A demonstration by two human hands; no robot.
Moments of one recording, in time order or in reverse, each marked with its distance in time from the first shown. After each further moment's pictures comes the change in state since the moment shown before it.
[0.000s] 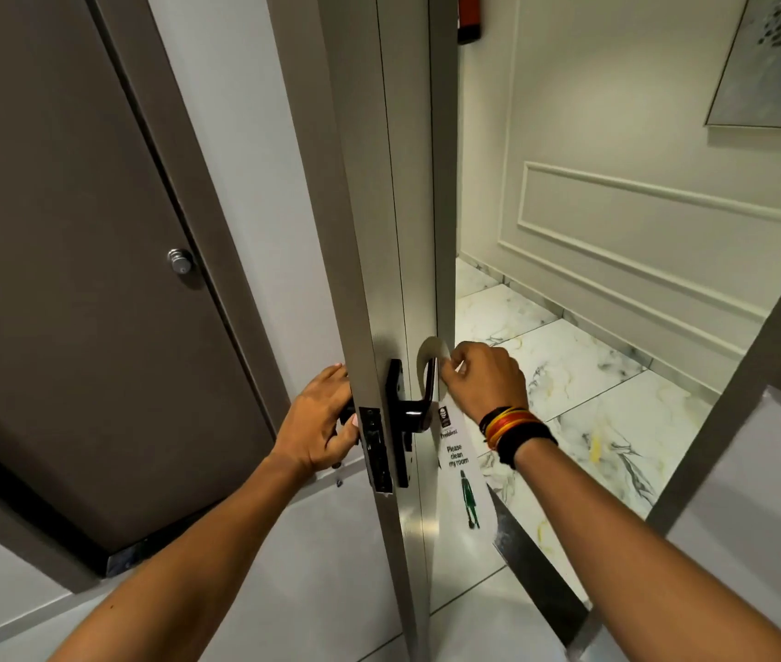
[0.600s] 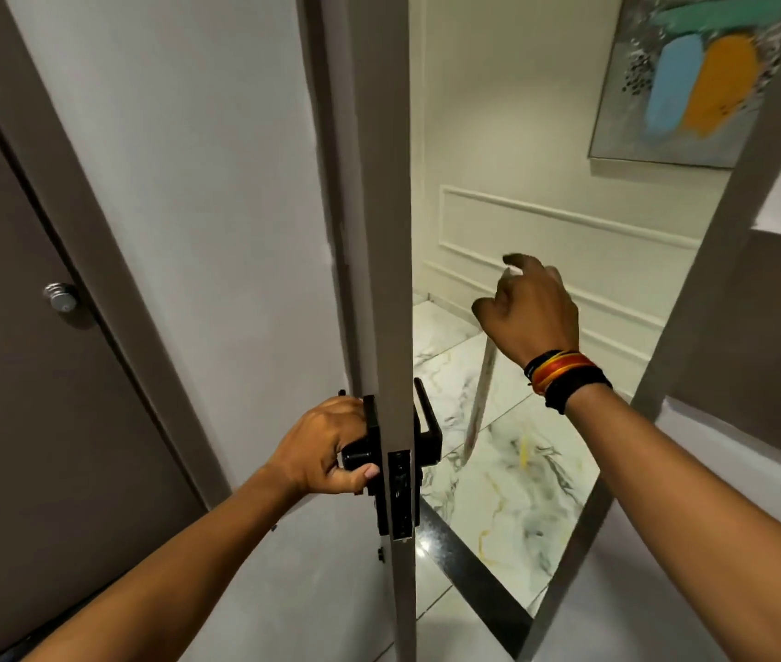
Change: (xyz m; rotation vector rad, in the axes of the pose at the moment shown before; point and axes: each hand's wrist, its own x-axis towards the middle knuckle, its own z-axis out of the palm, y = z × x) left_hand 0.077 -0.007 0.075 -0.167 -0.123 0.356; right_hand 0.063 0.054 -0.122 -0.111 0.346 0.016
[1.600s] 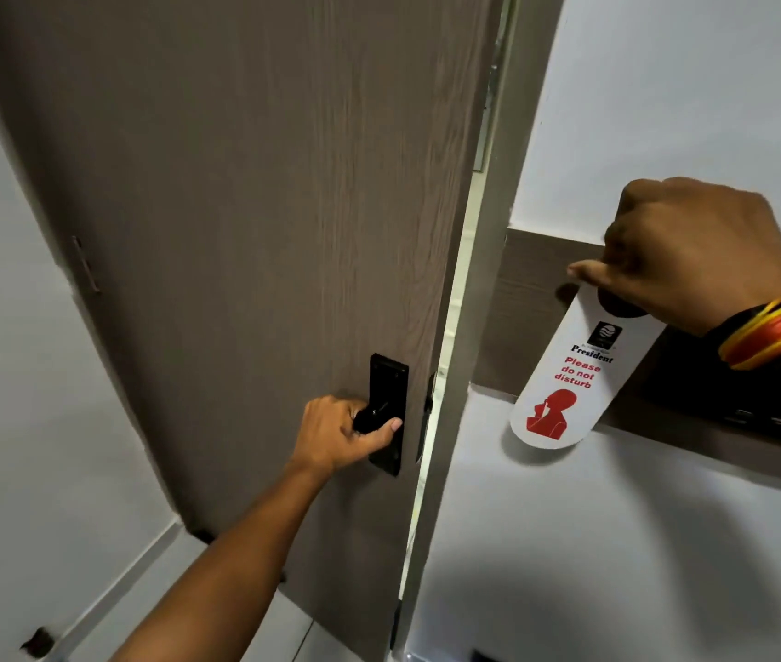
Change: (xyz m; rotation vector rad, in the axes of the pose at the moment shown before) left_hand 0.184 0.056 0.187 -0.178 0.041 -0.149; right_hand -0.025 0.086 -0.253 -1.105 0.014 -0.135
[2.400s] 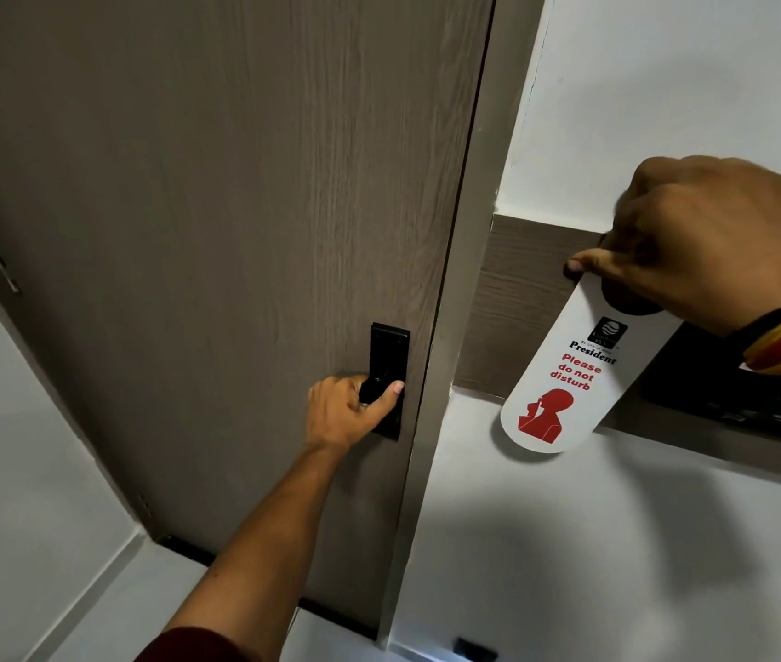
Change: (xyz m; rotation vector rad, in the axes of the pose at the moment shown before) left_hand 0.050 0.002 0.068 -0.146 0.047 -0.069; right_hand 0.003 0.006 0.011 0.033 -0.008 0.032
